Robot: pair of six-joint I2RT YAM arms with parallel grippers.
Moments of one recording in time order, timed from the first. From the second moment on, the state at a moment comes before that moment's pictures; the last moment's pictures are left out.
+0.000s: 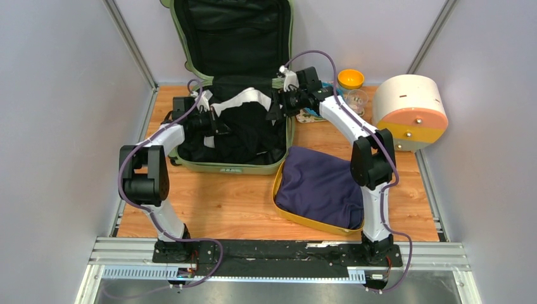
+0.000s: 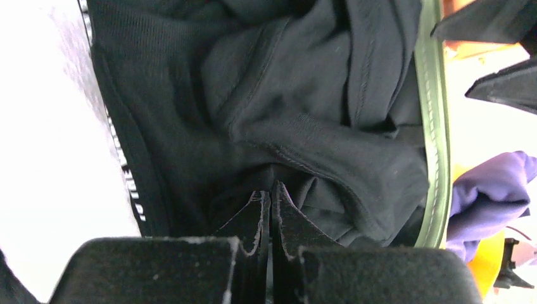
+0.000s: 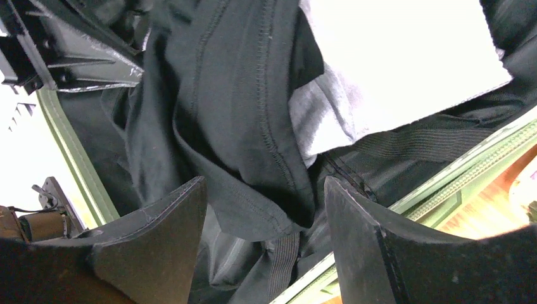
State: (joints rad) left arm -0.01 1.77 1.17 -0.12 0.75 -0.29; right arm 0.43 2.11 1.91 -0.52 -0.56 0.15
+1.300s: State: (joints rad) left arm 0.03 1.88 1.35 -0.13 0.73 -0.26; right arm 0.62 2.24 2.08 -0.60 -0.65 0.15
